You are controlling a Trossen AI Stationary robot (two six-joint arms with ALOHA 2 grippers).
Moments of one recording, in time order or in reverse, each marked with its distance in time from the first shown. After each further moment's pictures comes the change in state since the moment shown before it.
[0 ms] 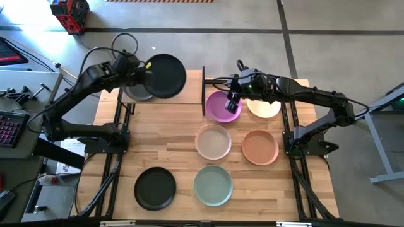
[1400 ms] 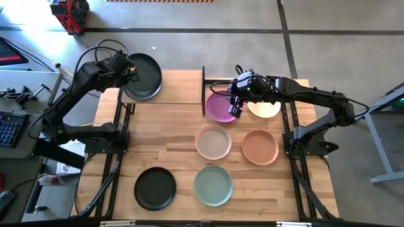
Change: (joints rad) left arm 0.163 -0.012 0.000 -0.277 -0.148 -0.271; right arm 0.001 0.000 0.000 -0.132 -0.060 0.017
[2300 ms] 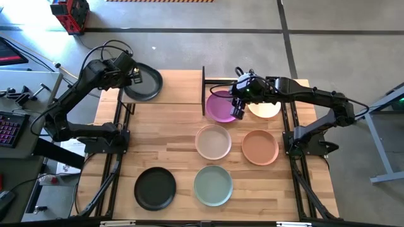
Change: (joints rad) left arm 0.000 0.058 0.000 -0.031 0.009 0.042; right arm 0.000 0.000 0.000 -0.071 -0.006 0.002
